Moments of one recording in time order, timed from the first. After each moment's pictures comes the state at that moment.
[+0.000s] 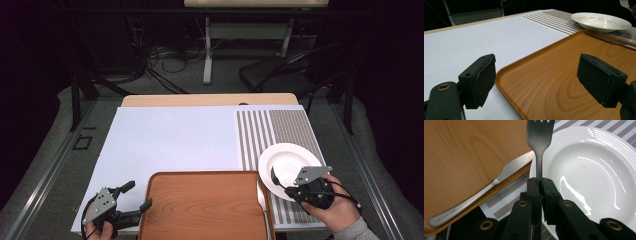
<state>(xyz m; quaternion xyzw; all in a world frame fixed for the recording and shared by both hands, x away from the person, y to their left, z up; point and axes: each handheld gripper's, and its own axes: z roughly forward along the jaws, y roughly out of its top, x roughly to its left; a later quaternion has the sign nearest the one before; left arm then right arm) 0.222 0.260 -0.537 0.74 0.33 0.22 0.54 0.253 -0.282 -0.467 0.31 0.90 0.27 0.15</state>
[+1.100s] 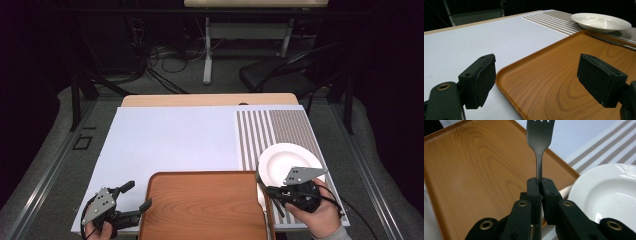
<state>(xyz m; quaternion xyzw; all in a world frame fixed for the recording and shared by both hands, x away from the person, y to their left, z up) 0.221 0.261 -0.536 0.74 0.33 0.22 0.55 0.241 -0.240 -0.460 0.31 0.86 0.38 0.11</state>
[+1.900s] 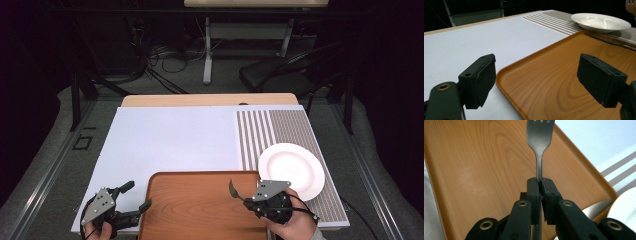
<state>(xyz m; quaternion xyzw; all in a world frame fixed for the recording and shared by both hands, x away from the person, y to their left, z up) 0.221 0.262 -0.536 0.74 0.33 0.22 0.55 0.228 -0.181 -0.477 0.24 0.90 0.34 0.12</state>
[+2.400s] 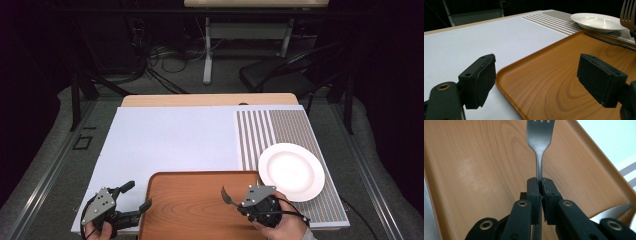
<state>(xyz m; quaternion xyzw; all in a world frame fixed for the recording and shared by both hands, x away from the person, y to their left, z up) 0.221 0.261 -0.536 0.74 0.33 0.22 0.55 0.227 -0.162 -0.495 0.23 0.92 0.31 0.11</state>
